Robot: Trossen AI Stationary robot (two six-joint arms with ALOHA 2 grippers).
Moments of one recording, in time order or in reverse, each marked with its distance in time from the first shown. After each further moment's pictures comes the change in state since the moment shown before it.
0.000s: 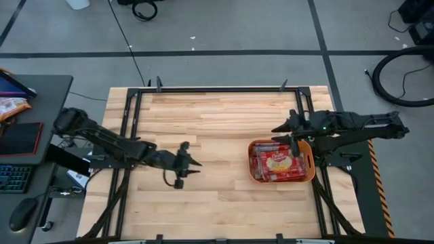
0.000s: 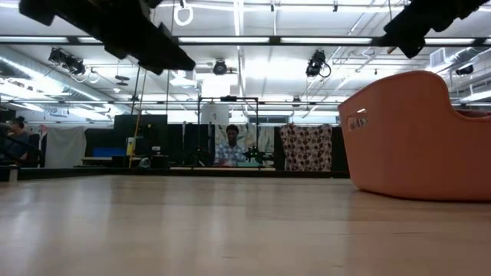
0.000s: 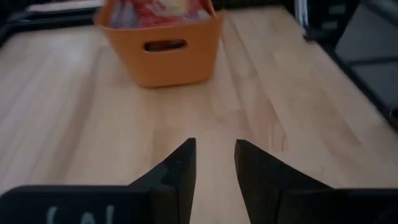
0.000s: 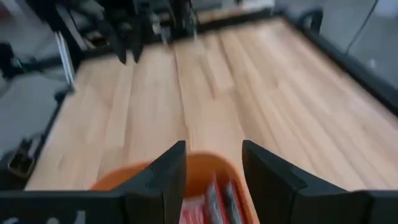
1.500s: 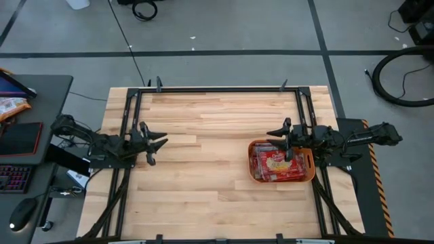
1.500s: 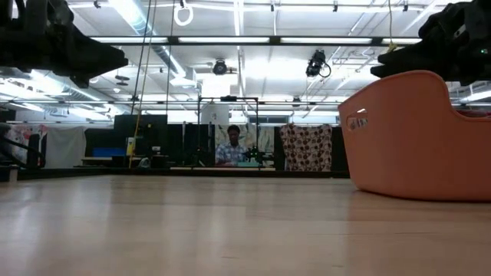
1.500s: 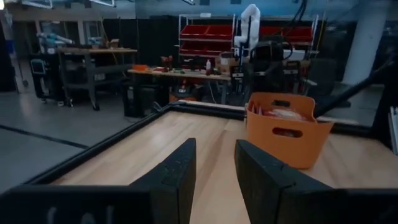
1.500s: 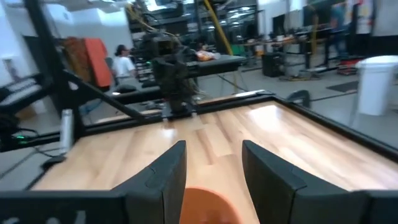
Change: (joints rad) left arm -0.056 -1.113 -0.615 0.077 -0.499 0.061; right arm -0.016 -0.305 -0.671 0.868 0.049 -0.107
